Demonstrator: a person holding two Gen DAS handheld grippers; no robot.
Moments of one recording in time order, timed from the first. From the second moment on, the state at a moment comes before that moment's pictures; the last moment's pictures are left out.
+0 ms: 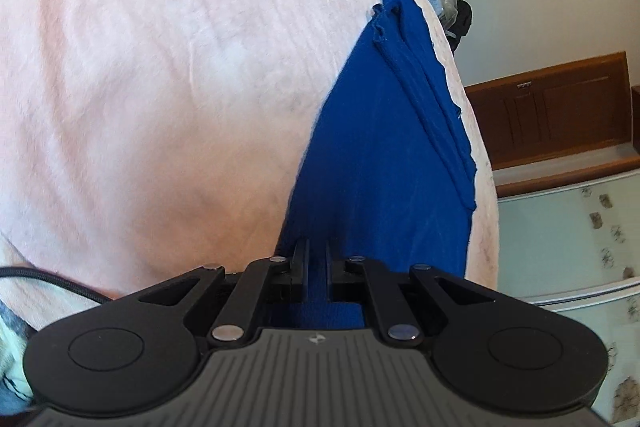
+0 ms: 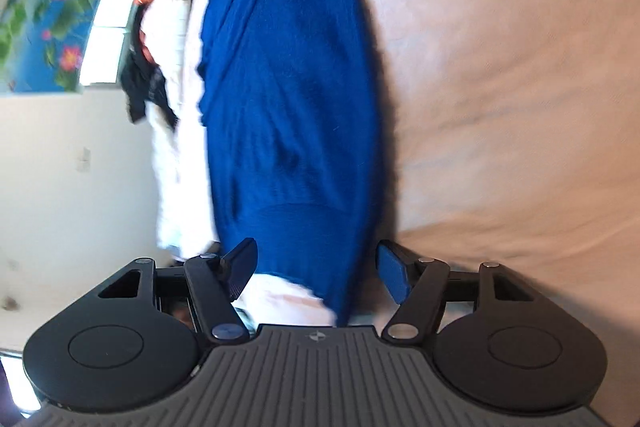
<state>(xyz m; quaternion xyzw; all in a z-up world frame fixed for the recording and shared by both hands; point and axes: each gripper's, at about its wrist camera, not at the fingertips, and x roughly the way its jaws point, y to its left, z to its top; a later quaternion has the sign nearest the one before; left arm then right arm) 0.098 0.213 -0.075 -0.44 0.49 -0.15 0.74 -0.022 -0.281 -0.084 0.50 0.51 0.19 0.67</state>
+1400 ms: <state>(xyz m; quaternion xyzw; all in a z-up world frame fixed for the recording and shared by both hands) 0.106 0.191 -0.085 -0.44 0.52 -0.20 0.70 -0.021 -0.282 -0.087 0.53 0.49 0.21 0.66</state>
